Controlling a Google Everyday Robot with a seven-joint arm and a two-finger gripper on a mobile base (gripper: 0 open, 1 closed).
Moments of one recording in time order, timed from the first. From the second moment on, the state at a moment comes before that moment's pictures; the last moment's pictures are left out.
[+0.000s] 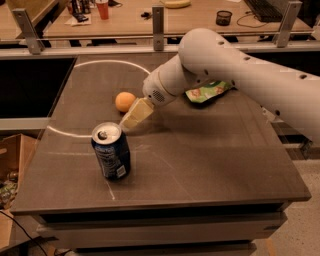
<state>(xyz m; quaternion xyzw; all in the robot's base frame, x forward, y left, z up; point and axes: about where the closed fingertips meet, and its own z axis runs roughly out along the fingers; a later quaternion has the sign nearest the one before) 0.612 0.057 0.832 -0.54 0.74 0.20 0.34</state>
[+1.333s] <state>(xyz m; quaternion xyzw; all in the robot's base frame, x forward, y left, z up) 0.629 0.071 0.826 -0.56 0.74 0.20 0.31</state>
